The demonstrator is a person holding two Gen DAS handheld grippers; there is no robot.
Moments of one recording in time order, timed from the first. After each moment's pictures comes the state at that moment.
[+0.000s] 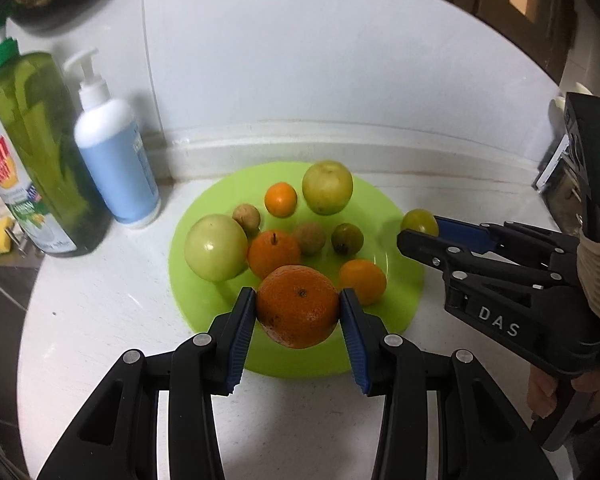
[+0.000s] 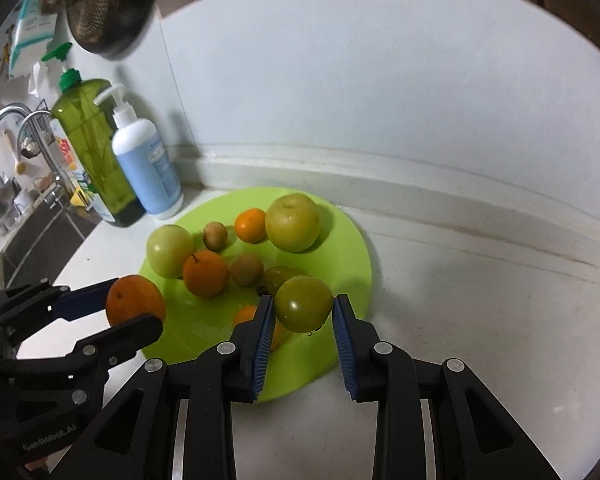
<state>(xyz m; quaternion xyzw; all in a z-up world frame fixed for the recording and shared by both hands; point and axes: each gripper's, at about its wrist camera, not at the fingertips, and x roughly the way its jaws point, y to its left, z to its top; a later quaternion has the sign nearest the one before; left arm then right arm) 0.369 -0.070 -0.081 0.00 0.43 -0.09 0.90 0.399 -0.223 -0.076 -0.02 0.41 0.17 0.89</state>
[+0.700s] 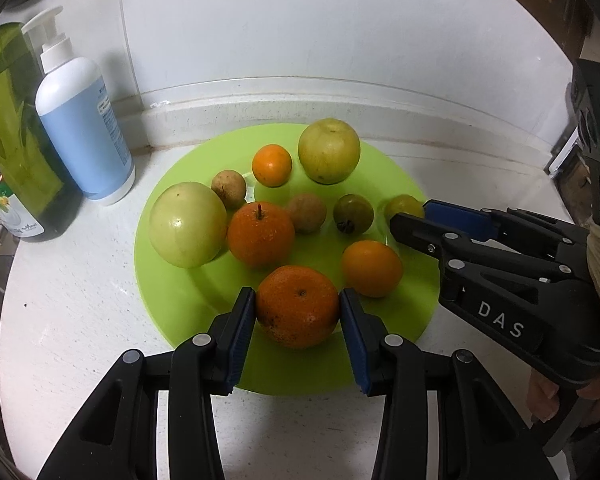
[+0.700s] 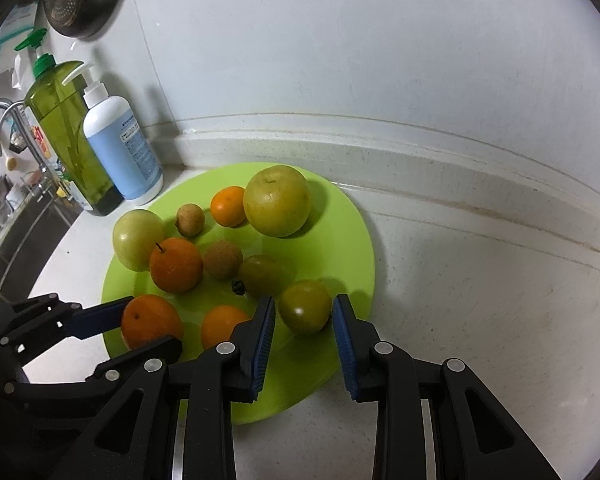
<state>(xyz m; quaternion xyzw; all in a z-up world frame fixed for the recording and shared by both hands) 0.391 -0.080 -0.107 0.00 0.48 -0.09 0.87 0.422 -0.220 -0.102 -0.02 0.44 0.17 0.88</state>
